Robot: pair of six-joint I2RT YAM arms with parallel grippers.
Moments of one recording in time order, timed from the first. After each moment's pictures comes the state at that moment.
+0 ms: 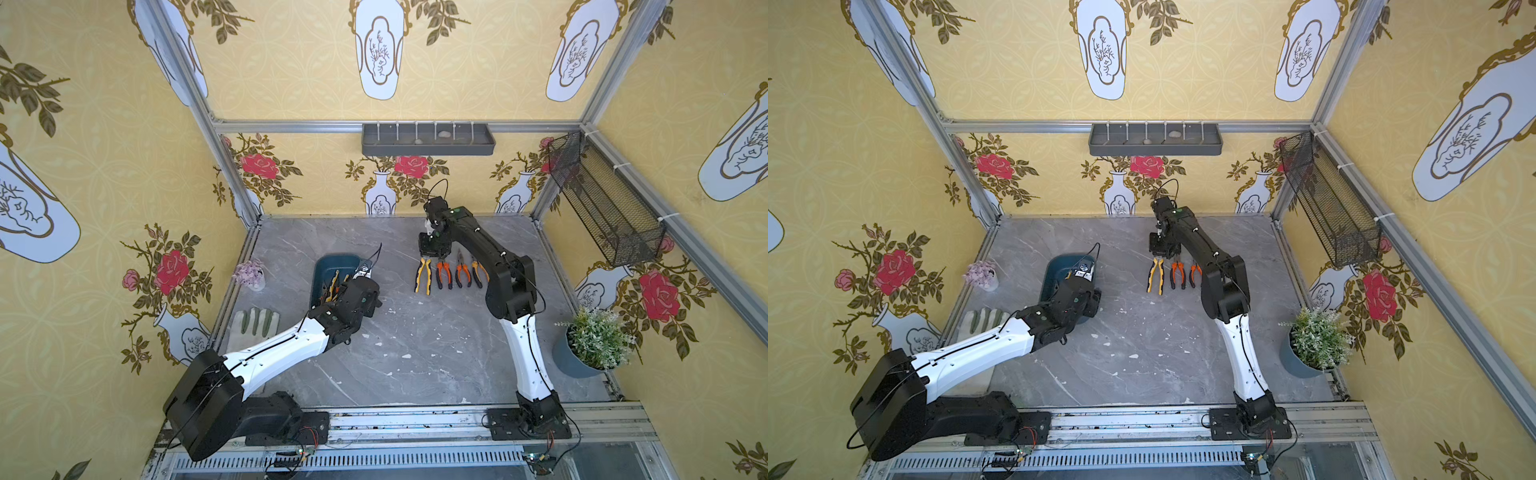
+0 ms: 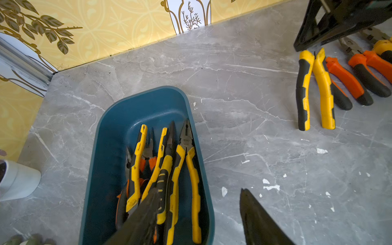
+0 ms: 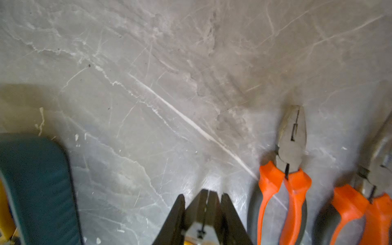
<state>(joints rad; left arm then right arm) -0.78 1.30 0.77 -0.17 -0.53 -0.22 0.48 2.41 2.24 -1.05 -0.13 0.38</state>
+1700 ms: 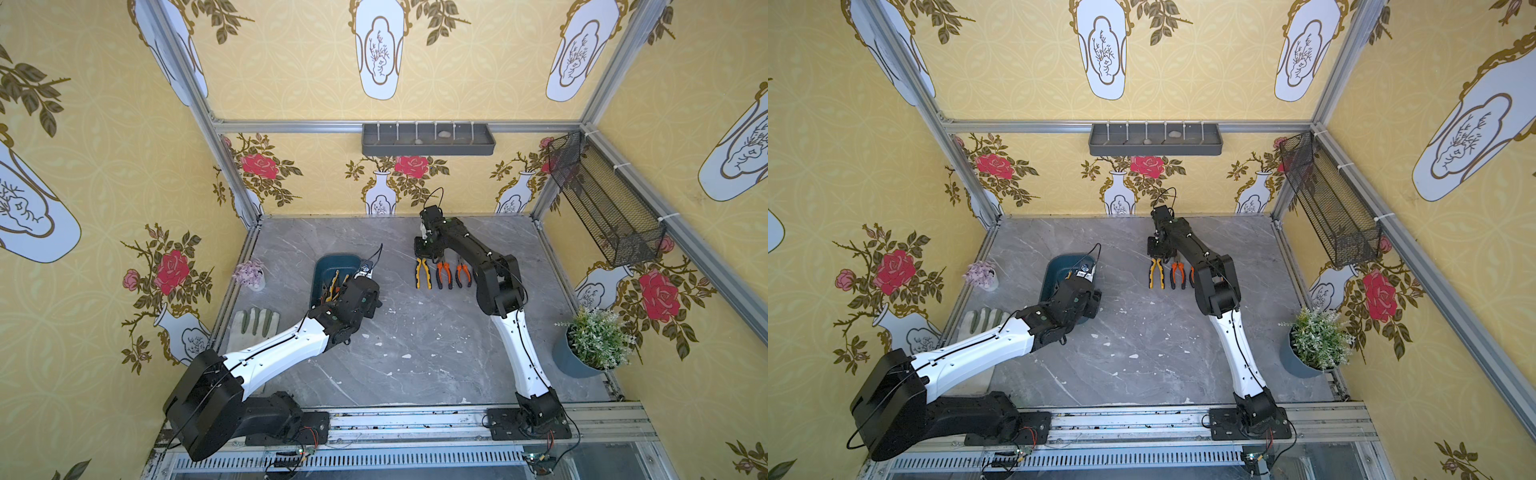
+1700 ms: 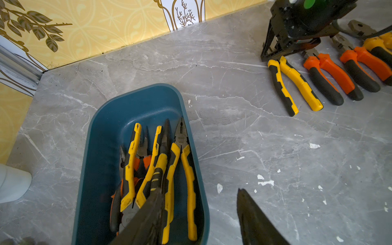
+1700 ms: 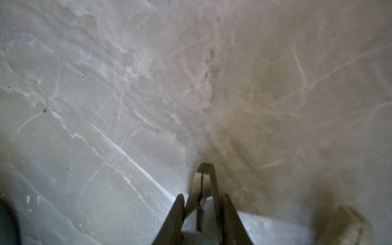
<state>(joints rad) -0.78 1.30 0.77 -0.18 -0.50 -0.22 0.48 2.56 2.26 -0.85 -0.11 0.36</state>
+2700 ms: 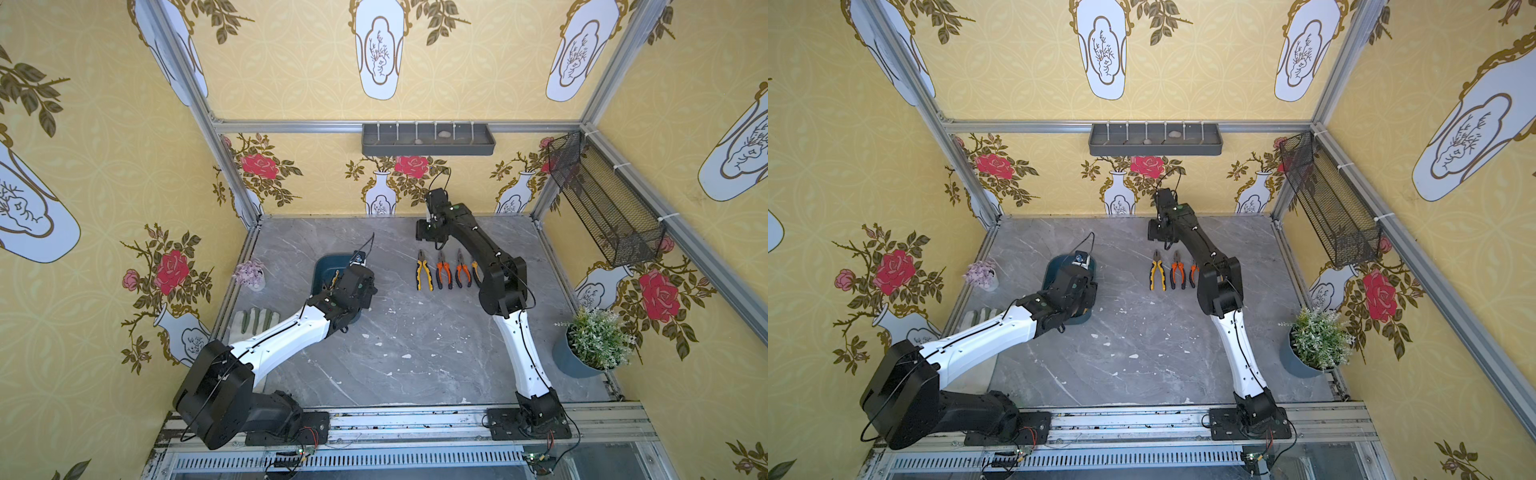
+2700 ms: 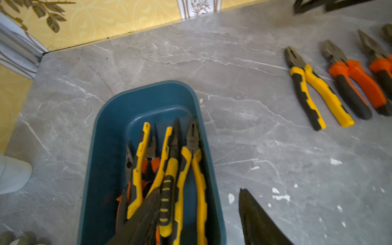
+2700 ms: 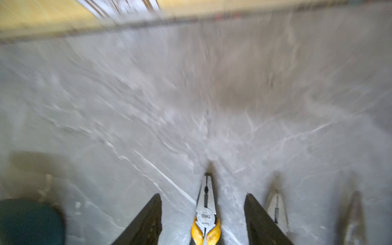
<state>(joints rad) -0.63 1.38 0.87 -0.26 -0.42 -0.26 0.47 2.49 2.47 -0.94 -0.02 0.36</state>
